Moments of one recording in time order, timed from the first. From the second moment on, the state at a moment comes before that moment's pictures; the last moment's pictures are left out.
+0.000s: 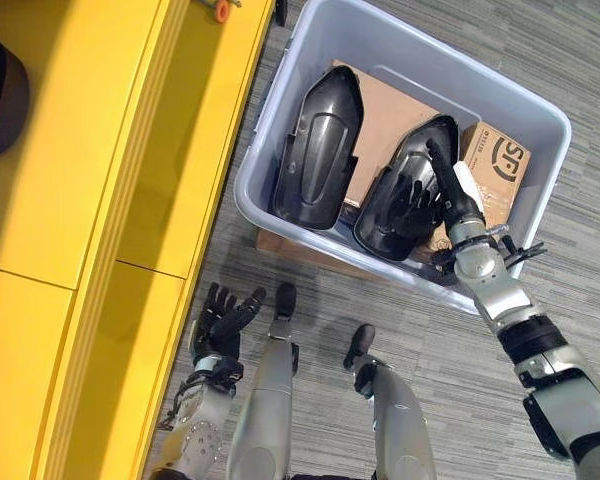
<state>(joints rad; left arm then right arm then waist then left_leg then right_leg) 0.06 0.33 -0.21 0.15 -1.01 -0.20 0.30 -0.78 -0.52 0.35 0.53 0.08 0.08 -0.26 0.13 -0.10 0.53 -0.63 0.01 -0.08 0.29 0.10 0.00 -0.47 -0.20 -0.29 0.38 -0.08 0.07</state>
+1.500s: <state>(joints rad) 0.04 0.37 -0.33 0.15 -1.01 -0.19 0.27 -1.23 -0.50 0.34 1.23 0.40 -0.02 -0.29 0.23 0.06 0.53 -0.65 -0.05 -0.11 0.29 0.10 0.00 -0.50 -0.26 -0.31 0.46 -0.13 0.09</state>
